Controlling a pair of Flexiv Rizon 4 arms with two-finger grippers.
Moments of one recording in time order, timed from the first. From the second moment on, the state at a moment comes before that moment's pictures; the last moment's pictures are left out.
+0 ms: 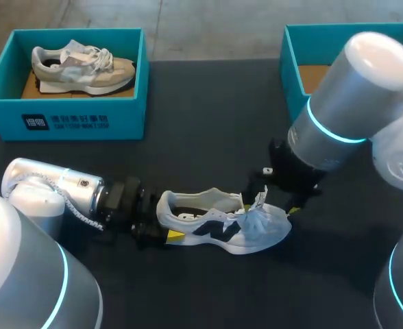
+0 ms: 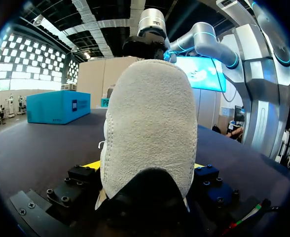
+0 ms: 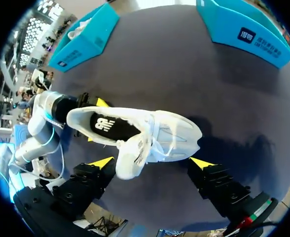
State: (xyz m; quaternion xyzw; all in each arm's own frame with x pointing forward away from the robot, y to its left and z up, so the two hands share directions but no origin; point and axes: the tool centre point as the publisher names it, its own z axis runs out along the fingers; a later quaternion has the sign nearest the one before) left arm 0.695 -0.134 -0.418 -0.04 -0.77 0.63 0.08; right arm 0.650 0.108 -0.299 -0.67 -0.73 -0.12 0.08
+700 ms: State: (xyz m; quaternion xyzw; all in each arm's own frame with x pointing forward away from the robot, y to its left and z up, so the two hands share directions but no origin) left arm 0.695 -0.134 -0.418 -0.04 -0.77 0.63 0.08; right arm 0.657 0.177 -0.230 -0.49 -0.87 -0.04 0.06
